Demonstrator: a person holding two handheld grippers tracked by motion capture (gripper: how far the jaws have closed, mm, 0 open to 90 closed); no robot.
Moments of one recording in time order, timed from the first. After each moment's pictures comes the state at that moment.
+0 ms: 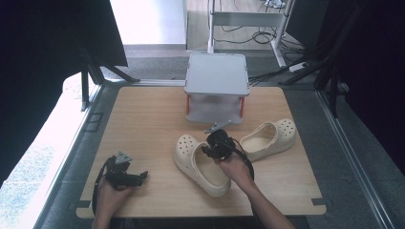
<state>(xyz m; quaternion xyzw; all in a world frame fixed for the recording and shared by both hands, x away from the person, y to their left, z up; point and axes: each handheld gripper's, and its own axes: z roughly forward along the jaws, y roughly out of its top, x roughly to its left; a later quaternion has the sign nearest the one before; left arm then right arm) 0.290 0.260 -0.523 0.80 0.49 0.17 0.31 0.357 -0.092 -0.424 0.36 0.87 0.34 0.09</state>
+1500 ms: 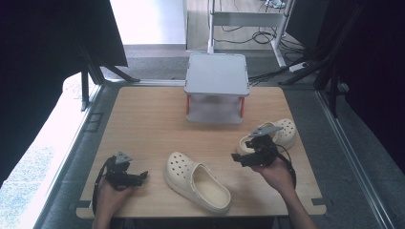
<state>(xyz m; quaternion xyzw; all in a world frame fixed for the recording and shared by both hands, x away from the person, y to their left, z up) 0.290 0.260 -0.523 0.80 0.49 0.17 0.31 0.333 -0.210 -0.405 0.38 0.84 0.37 0.10</state>
